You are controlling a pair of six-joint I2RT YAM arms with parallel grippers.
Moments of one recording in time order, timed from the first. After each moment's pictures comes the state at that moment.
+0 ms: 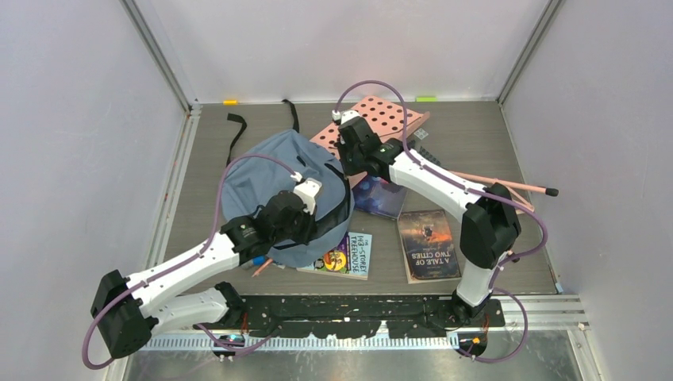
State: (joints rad) left arm -0.86 1.02 0.73 -0.40 -0.11 -0.29; right arm 0.72 1.76 1.50 -0.50 0.21 0.25
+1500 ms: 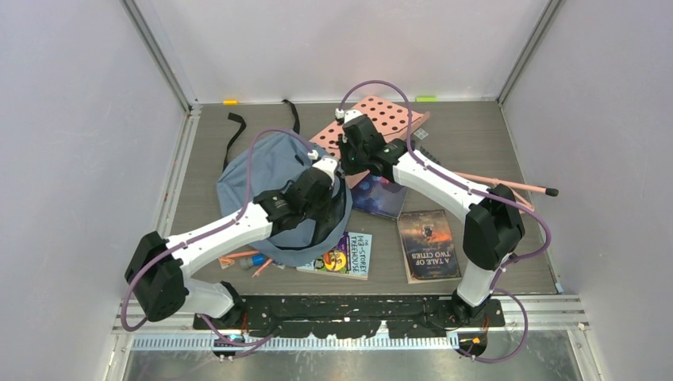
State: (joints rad) left arm -0.86 1.36 1.00 -0.43 -0.24 -0.40; right arm 0.70 1.76 1.49 -0.46 0.12 0.28
